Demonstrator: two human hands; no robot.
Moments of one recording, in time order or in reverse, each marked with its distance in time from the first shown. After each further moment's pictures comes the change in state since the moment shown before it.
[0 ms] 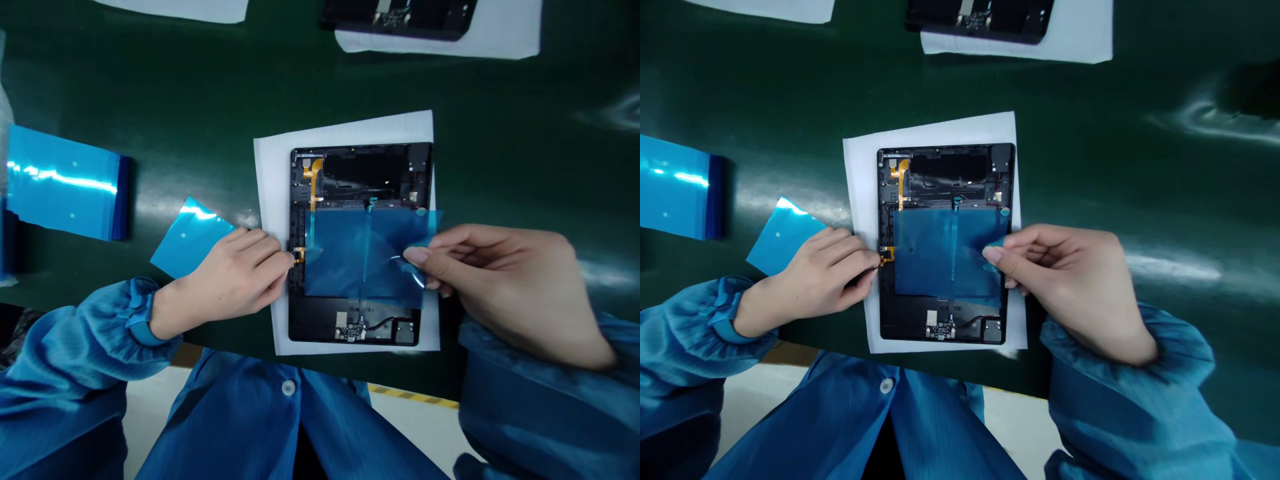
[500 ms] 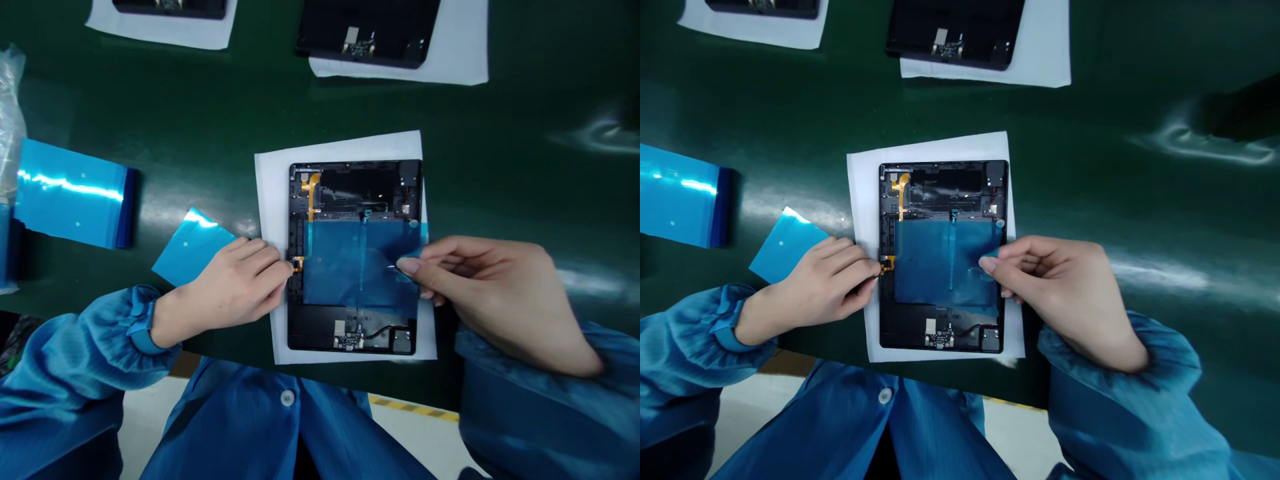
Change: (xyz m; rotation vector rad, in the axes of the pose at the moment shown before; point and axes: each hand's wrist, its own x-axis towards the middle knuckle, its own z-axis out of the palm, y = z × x) left_hand -0.001 0.001 -0.001 -0.015 -0.012 -0.015; right_hand 0.001 -0.003 0.000 0.028 -0.031 0.040
